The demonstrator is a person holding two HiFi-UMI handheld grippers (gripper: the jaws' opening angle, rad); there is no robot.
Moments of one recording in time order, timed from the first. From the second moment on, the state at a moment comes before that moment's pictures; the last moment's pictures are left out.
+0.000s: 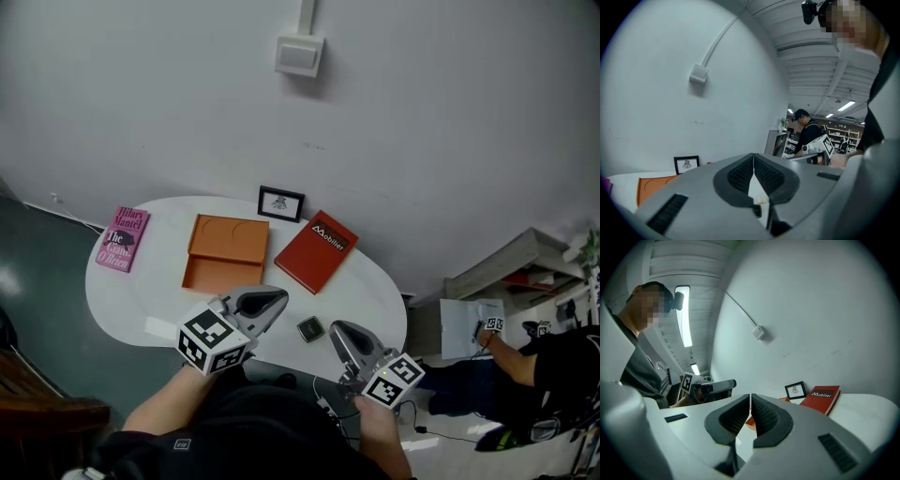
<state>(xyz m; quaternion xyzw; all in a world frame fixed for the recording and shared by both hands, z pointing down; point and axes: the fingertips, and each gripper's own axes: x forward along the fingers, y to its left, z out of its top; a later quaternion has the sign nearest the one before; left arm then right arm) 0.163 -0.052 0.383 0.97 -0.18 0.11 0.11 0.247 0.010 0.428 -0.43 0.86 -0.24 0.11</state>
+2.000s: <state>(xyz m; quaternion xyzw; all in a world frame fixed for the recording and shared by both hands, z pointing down) 0.115 -0.077 0.476 0.94 -0.19 0.22 0.21 0.234 -0.025 0.703 -0.44 0.80 -0.25 -0.34</state>
